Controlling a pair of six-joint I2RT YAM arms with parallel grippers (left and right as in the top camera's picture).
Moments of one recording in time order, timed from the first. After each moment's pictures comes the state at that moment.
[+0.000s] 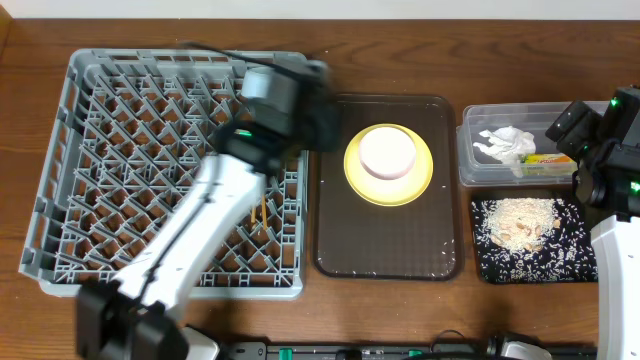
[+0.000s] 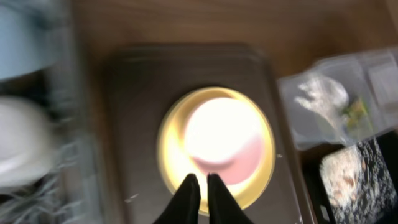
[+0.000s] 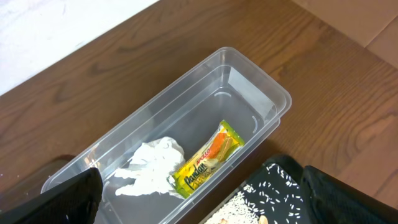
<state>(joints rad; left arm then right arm) -0.53 1.60 1.34 -0.53 0.15 -0.43 -0.22 1.25 1.16 -0.63 0.28 0.37</state>
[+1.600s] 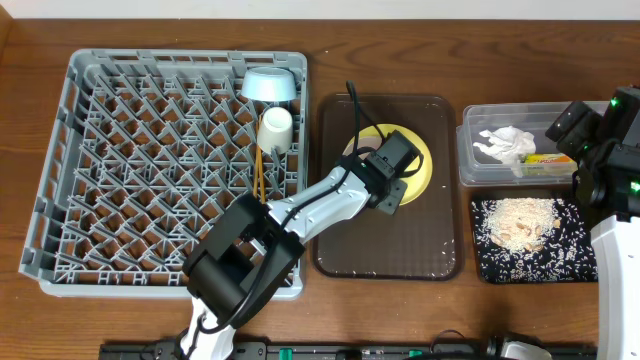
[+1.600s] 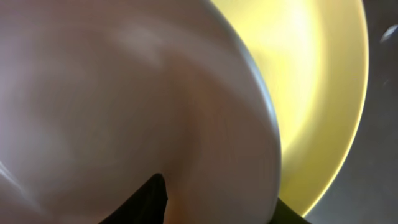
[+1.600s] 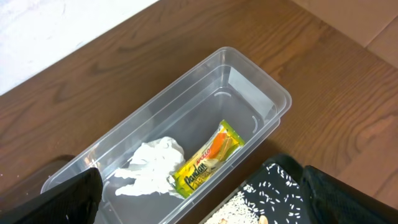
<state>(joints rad) -0.80 2.02 1.34 -0.49 -0.01 -0.29 -0.22 1.25 1.16 -0.63 0.28 0.37</state>
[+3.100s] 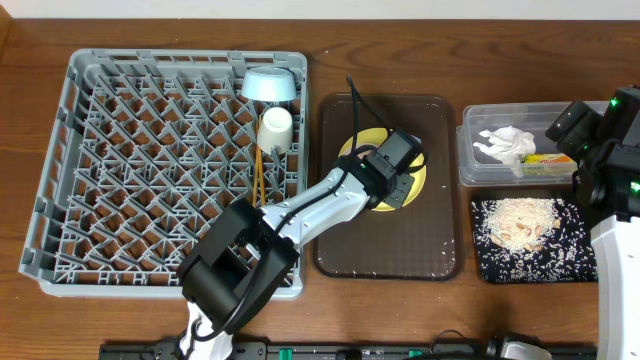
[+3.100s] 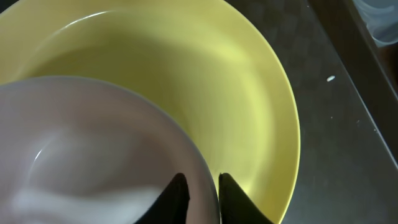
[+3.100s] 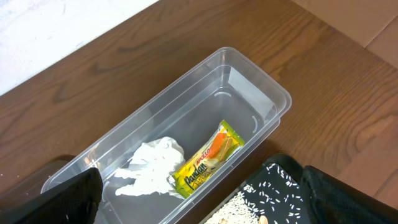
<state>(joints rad) -0.81 1.99 1.33 -0.39 -0.01 -0.30 -0.22 1.25 1.16 -0.63 0.28 0.37</state>
